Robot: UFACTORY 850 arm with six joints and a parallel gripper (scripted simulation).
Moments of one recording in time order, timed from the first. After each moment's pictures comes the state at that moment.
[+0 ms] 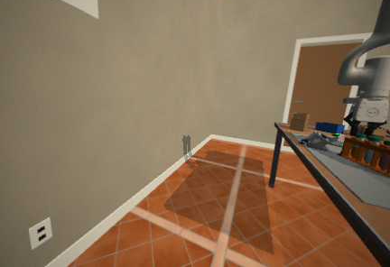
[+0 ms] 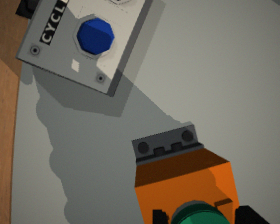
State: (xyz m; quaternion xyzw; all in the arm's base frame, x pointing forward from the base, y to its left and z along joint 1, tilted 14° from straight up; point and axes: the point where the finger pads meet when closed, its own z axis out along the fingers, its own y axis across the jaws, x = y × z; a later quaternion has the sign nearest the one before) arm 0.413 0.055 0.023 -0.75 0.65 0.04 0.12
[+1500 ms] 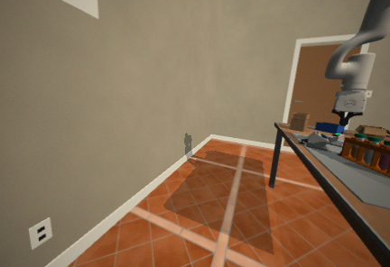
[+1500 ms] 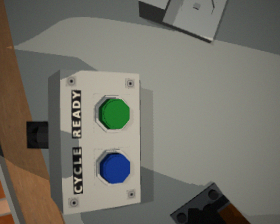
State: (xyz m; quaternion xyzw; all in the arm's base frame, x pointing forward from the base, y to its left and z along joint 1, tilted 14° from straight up) arm 0.442 -0.028 0.041 -0.61 0.79 0.05 0.11
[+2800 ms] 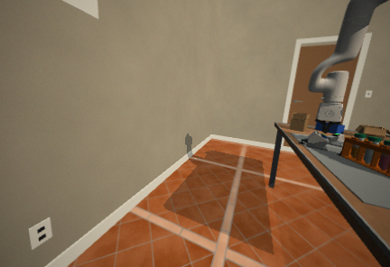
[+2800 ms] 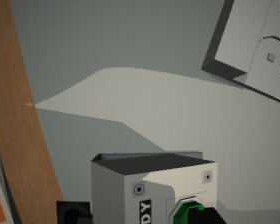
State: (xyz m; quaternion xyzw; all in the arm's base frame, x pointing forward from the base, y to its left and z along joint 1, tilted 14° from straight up) arm 0.484 -0.093 -0.032 -0.61 0.79 0.06 0.11
